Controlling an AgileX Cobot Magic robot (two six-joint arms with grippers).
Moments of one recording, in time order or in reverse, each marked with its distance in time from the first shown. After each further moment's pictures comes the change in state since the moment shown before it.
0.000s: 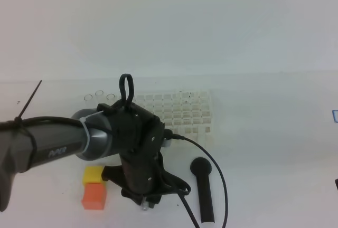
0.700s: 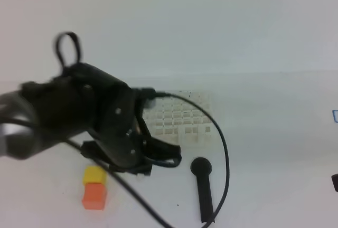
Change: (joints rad) left arm 0.000 -0.285 0.009 0.014 0.059 -0.092; right arm 0.000 0.000 0.000 0.037 -0.018 -0.008
